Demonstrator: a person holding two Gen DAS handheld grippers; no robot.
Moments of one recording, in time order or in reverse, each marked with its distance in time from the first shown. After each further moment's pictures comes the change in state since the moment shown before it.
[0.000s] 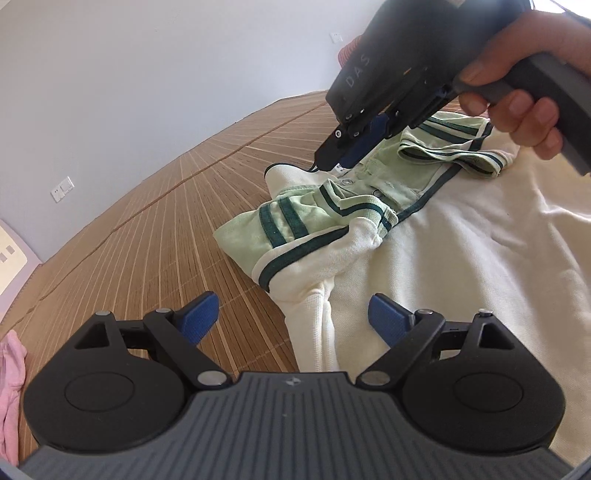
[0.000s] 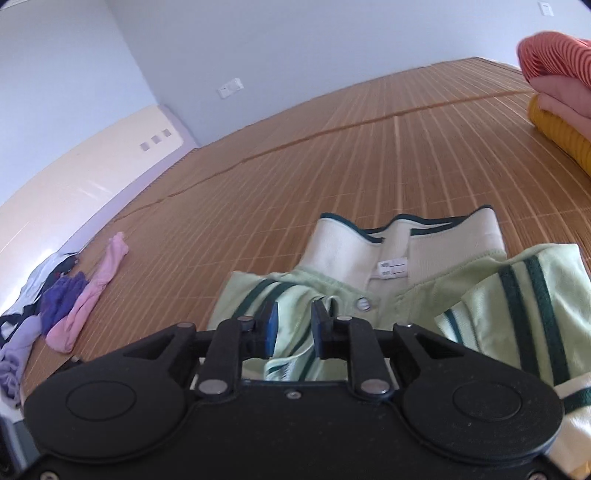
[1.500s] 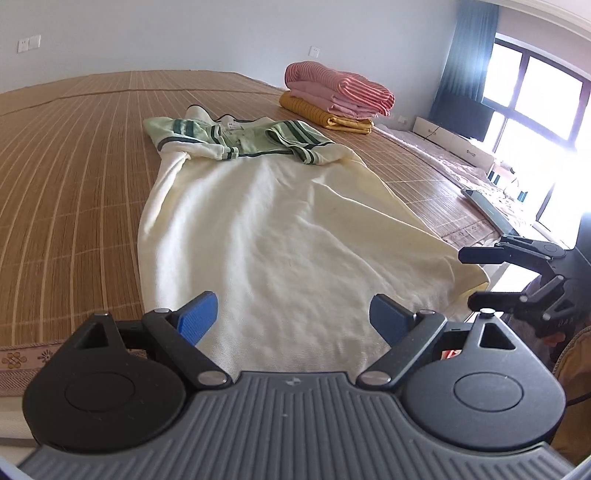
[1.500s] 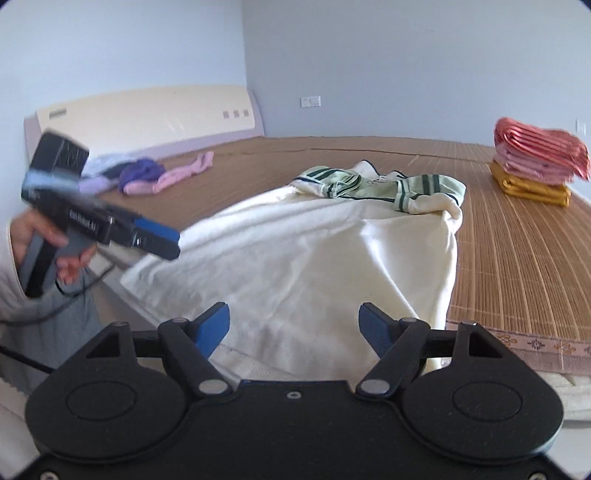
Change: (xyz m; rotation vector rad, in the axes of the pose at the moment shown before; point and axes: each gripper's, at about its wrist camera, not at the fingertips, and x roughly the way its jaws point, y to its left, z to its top) left arm -0.196 -0.064 -0.091 -0.474 0.023 -0.419; right arm -0.225 0.069 -0.253 -0.487 -0.093 -0.115
